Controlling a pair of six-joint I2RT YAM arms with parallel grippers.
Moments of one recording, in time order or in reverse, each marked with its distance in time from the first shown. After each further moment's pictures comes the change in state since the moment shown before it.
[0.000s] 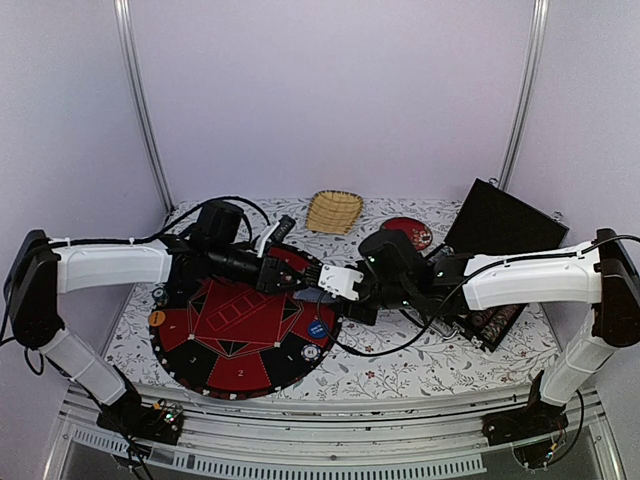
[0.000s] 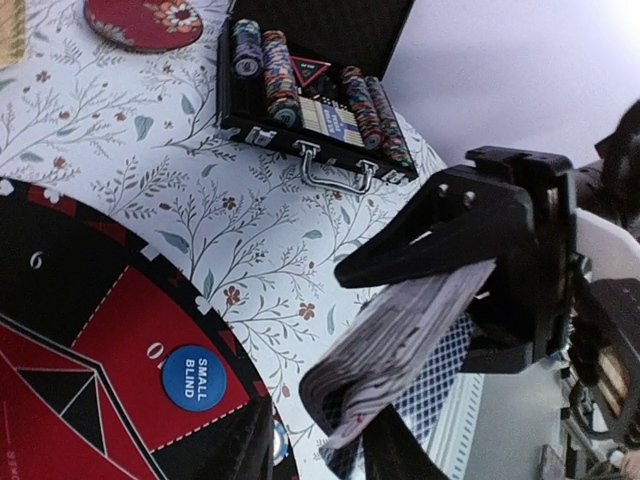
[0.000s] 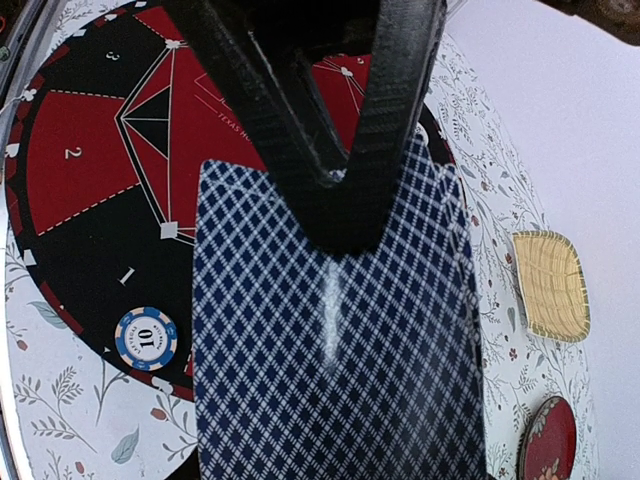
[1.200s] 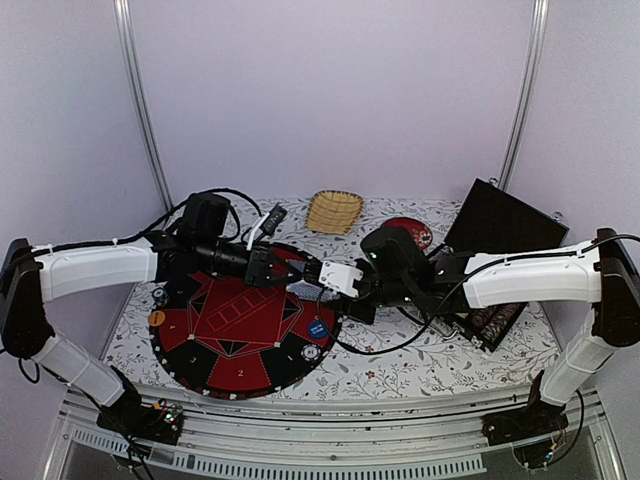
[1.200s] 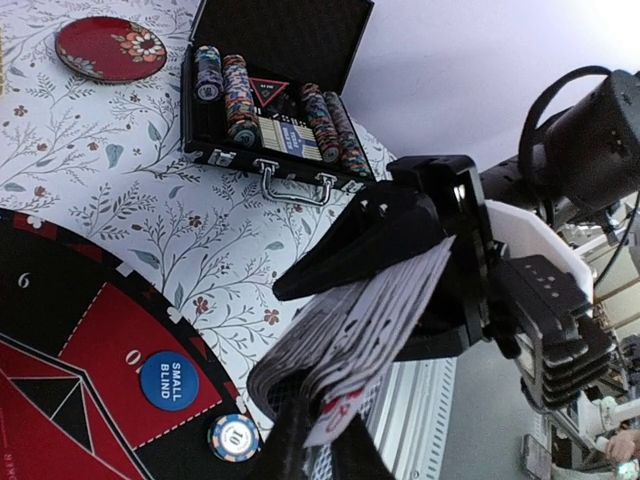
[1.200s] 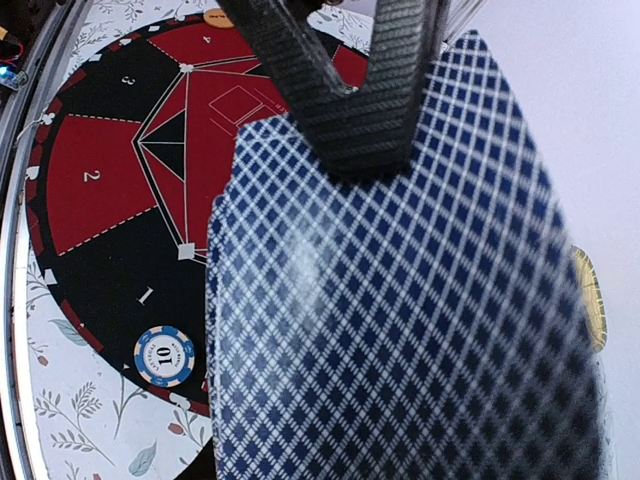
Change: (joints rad) left arm 0.026 -0.084 -0.005 -0.014 0.092 0.008; right arm -0.020 0.000 0.000 0.025 -0.072 0.026
